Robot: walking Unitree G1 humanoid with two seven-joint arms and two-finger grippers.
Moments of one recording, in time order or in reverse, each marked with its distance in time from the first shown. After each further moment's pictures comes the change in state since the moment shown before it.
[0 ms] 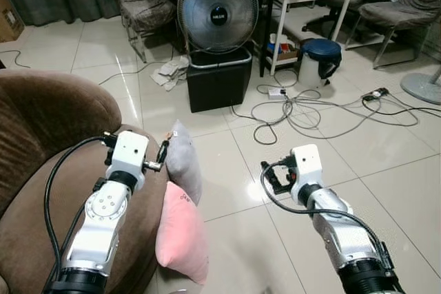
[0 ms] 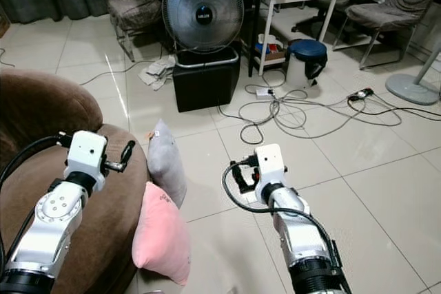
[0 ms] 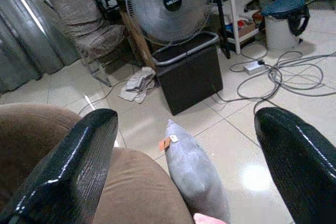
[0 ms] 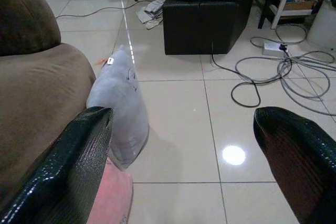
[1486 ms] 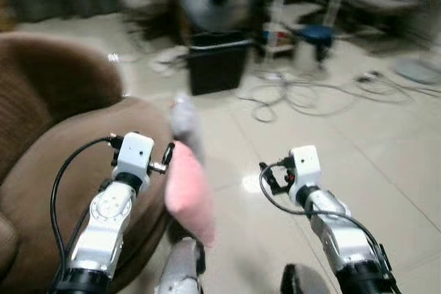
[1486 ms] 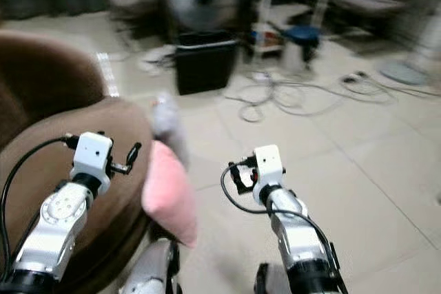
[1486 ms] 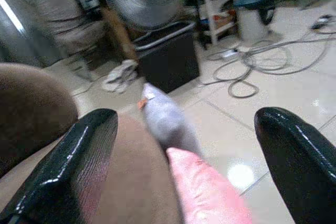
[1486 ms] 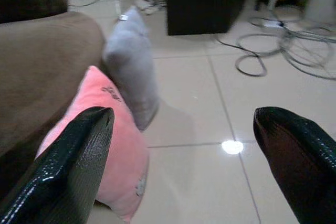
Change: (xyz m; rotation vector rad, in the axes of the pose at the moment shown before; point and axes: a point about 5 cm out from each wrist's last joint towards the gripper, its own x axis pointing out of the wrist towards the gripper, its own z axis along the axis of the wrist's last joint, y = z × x) left arm 0.005 -0.011 0.004 -0.014 -0.023 -0.045; right arm -0.002 0.001 -0.005 0.023 0.006 -0.014
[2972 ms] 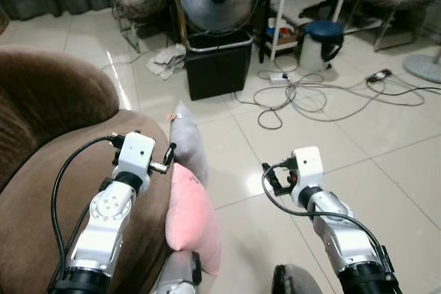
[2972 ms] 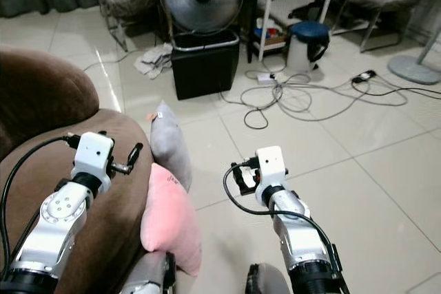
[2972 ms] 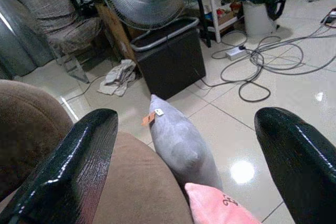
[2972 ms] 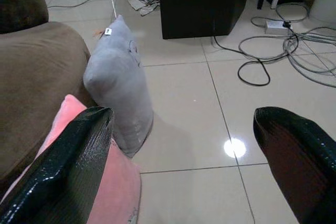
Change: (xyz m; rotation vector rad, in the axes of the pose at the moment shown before) left arm -0.003 0.003 -0.005 0.007 0.014 -0.008; right arm 0.000 -0.001 0.002 -0.011 -0.005 0.003
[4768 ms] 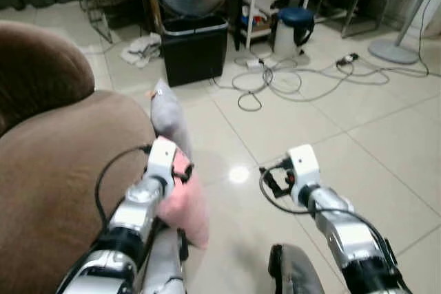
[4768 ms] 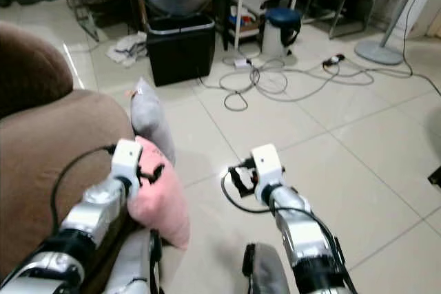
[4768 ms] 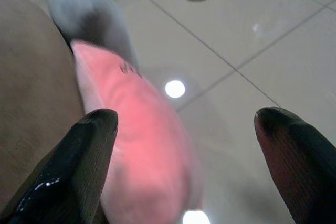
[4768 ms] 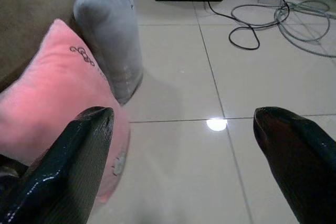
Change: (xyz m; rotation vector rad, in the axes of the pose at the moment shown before) left arm 0.042 -0.042 -0.051 -0.232 0.408 -0.085; right arm 0.003 -0.001 0.007 -0.105 0.077 0.063
